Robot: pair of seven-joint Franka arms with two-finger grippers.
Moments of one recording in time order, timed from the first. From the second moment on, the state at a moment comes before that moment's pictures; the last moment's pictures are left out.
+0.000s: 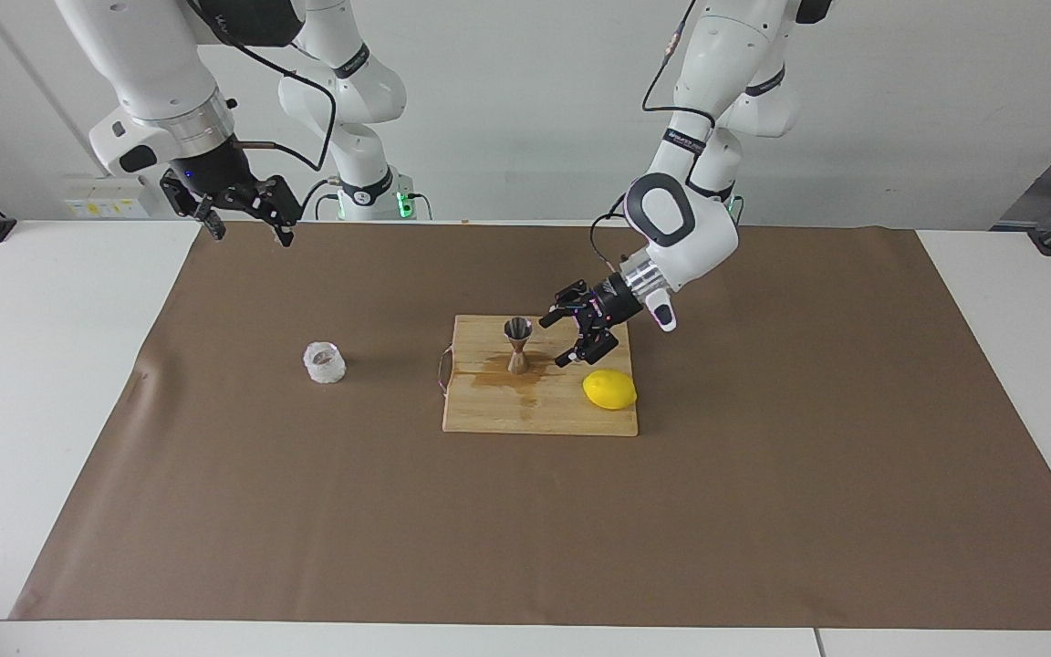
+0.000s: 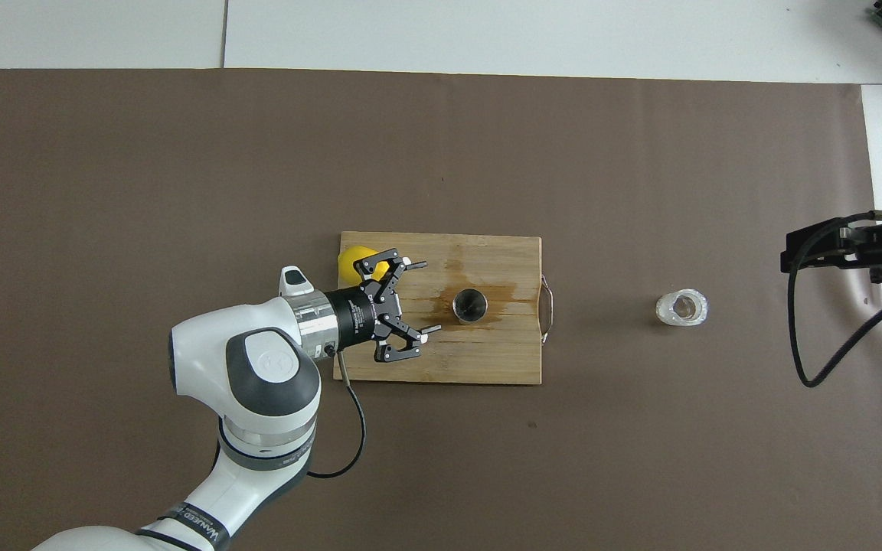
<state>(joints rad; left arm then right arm) -0.46 0.17 -0.12 -2.19 -1.65 2.53 -0.81 0.01 -0.03 0.00 -1.58 0.00 1.51 0.15</state>
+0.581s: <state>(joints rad) -0.21 0.14 -0.12 -2.02 -1.01 2.12 -1.15 0.01 -0.03 0.00 -1.58 0.00 1.51 0.15</state>
